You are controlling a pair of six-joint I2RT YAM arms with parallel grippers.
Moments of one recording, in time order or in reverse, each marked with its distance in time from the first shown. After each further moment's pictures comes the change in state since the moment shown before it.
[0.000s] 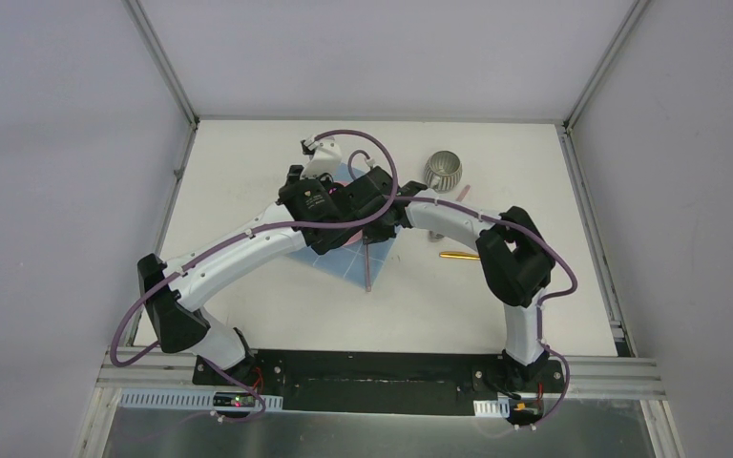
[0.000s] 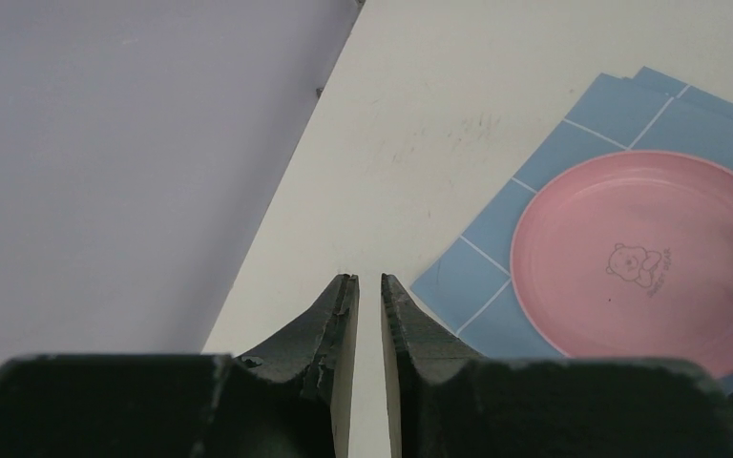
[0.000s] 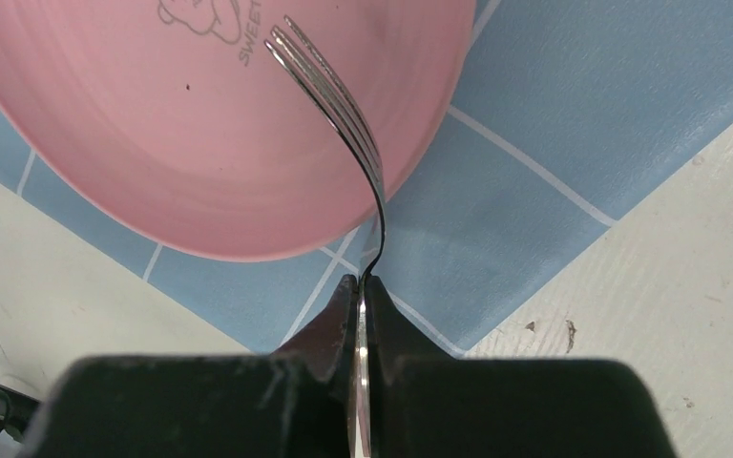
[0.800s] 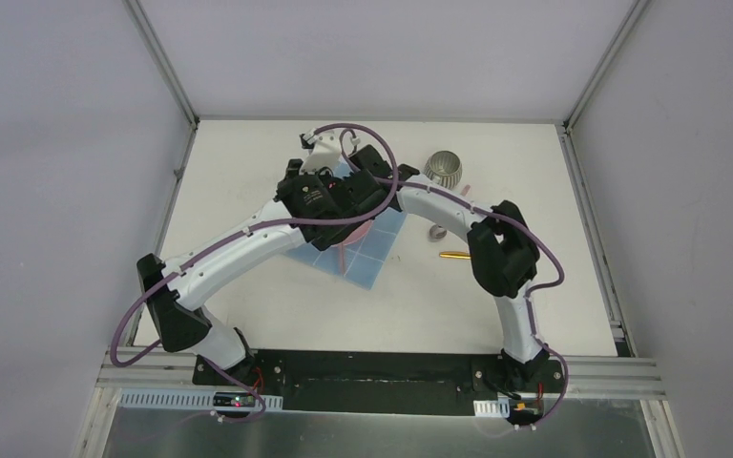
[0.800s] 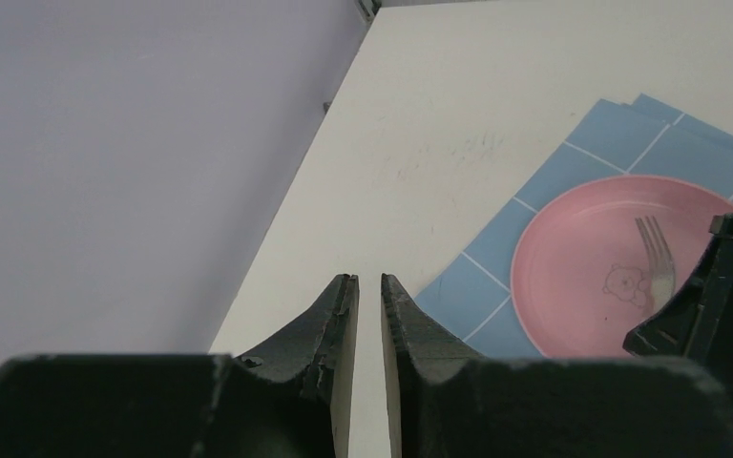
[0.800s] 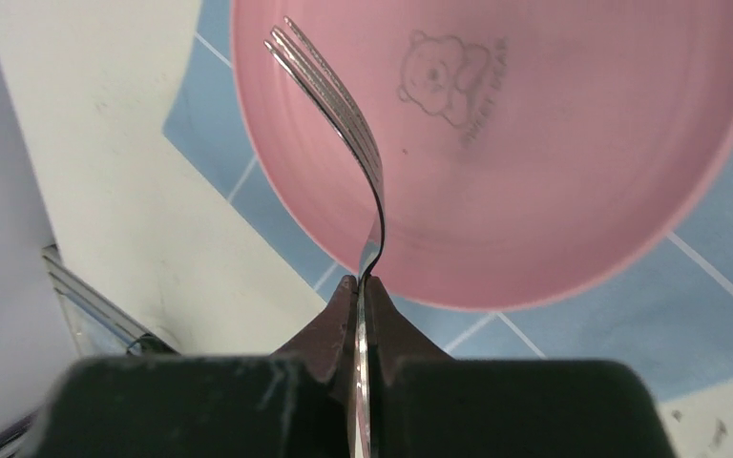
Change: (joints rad) left arm 0.002 0.004 0.040 -0.001 -0.012 0.019; right arm -0.012 0.078 0.199 0.024 -0.169 0.008
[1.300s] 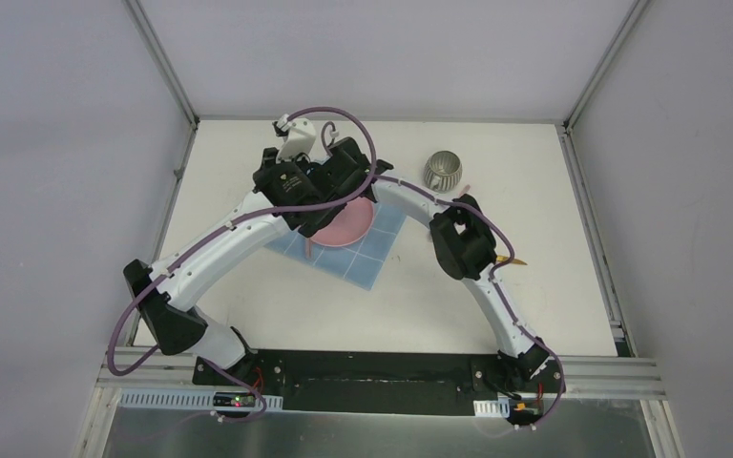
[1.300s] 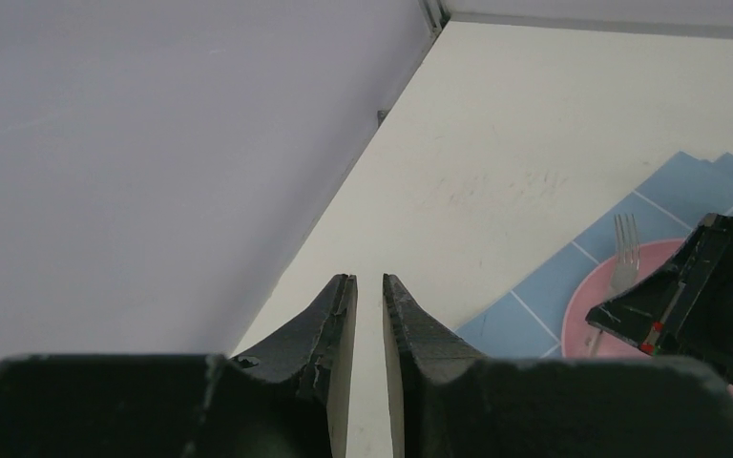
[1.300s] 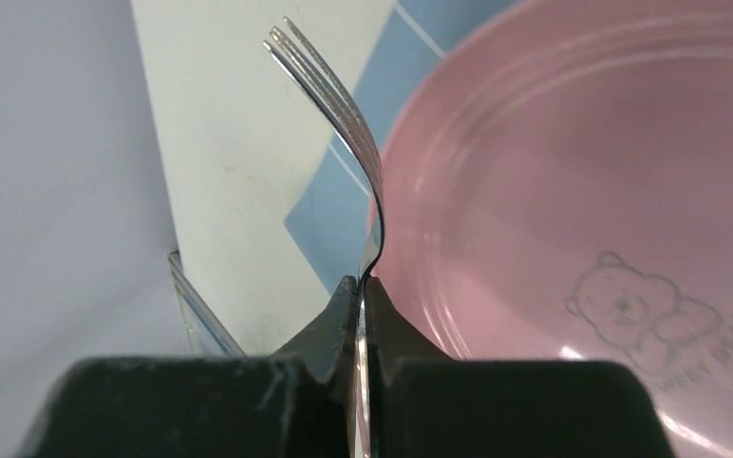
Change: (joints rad) left arm 0.118 -0.017 0.035 0.002 -0.065 0.032; right arm -0.015 0.362 0.383 0.120 -0.229 0.121
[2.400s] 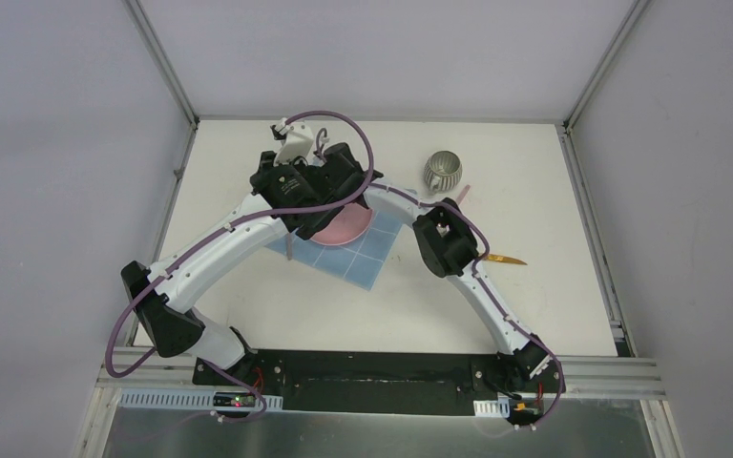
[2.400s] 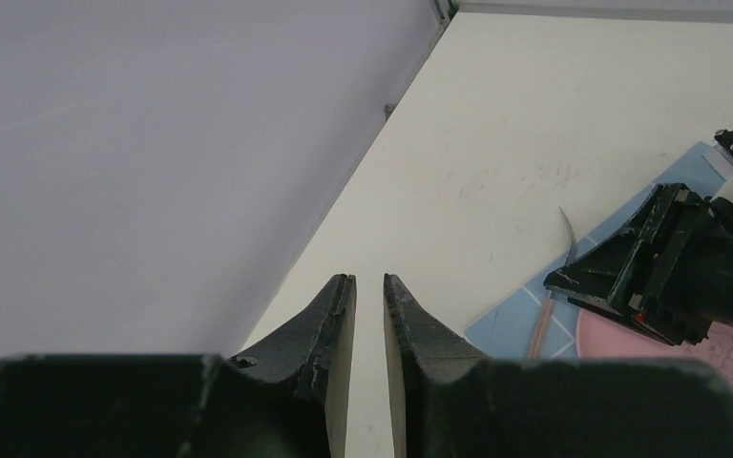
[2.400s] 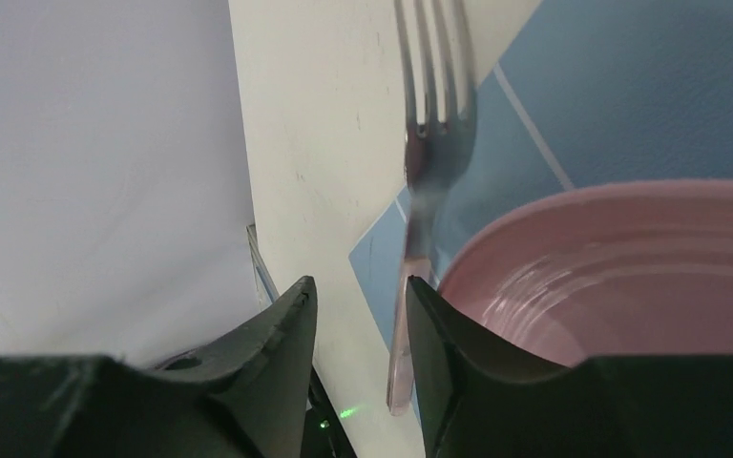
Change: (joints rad) left arm 0.006 -0.030 -0.050 0.002 0.003 -0.003; right arm -0.009 0.243 0.206 0.217 -0.237 0.151
